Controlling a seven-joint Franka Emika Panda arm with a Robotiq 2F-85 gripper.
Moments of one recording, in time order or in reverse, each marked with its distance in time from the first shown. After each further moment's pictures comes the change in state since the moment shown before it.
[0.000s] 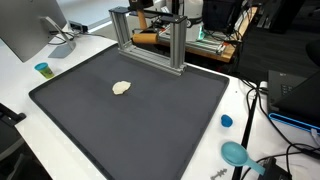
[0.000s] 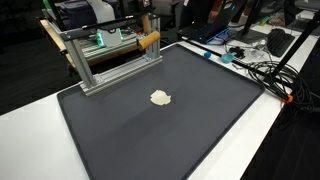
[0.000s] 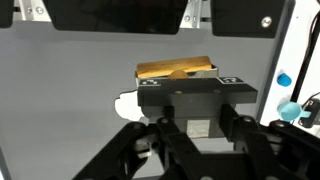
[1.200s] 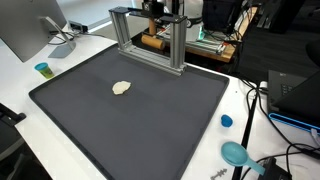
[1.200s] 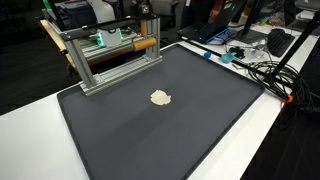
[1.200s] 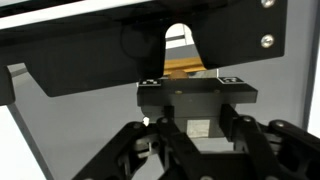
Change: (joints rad) arm 0.025 -0.103 0.097 -0.172 -0.131 0.080 0.377
